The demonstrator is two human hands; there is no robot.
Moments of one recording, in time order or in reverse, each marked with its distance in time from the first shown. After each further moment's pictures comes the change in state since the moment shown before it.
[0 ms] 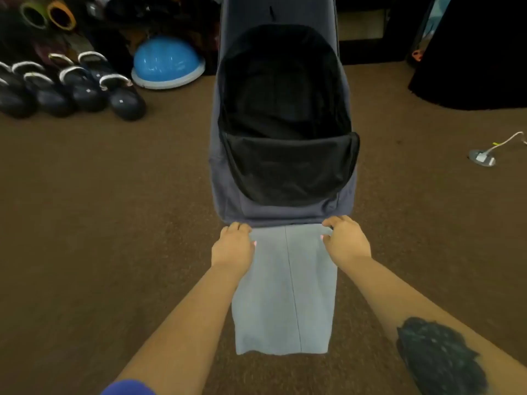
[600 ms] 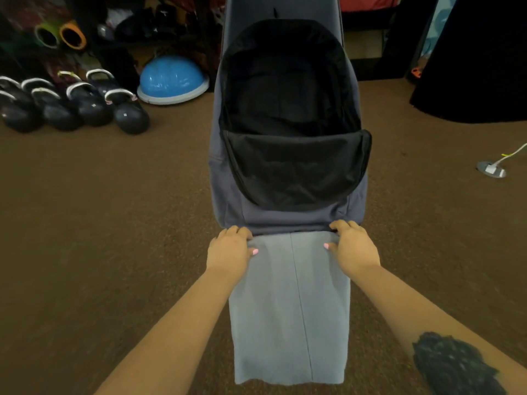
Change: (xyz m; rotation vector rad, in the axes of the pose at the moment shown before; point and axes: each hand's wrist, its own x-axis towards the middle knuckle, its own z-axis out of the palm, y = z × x) left_hand 0.032 -0.025 0.026 0.130 0.115 0.093; right_hand 0.031 0.023 0.037 -0.030 0.027 -0.068
